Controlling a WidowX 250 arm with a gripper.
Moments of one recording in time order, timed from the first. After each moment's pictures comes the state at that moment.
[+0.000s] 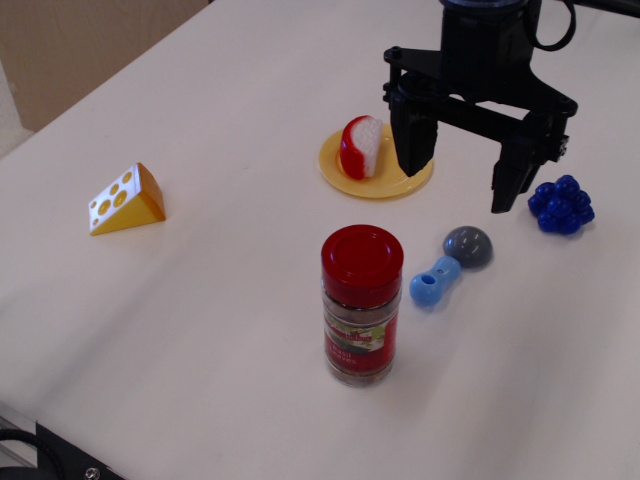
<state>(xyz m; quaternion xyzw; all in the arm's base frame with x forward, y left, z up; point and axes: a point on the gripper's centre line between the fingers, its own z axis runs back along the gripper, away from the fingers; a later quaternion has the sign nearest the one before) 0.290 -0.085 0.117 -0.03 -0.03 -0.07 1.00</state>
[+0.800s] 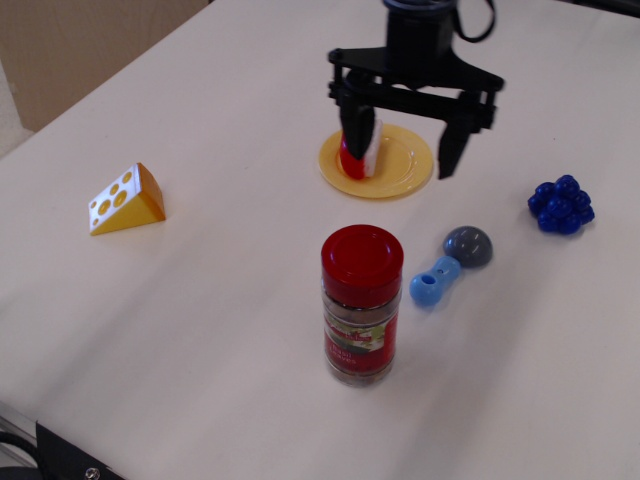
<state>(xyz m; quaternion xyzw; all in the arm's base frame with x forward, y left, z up) 0.325 -0.026 0.092 0.00 -0.03 0.09 1.00</state>
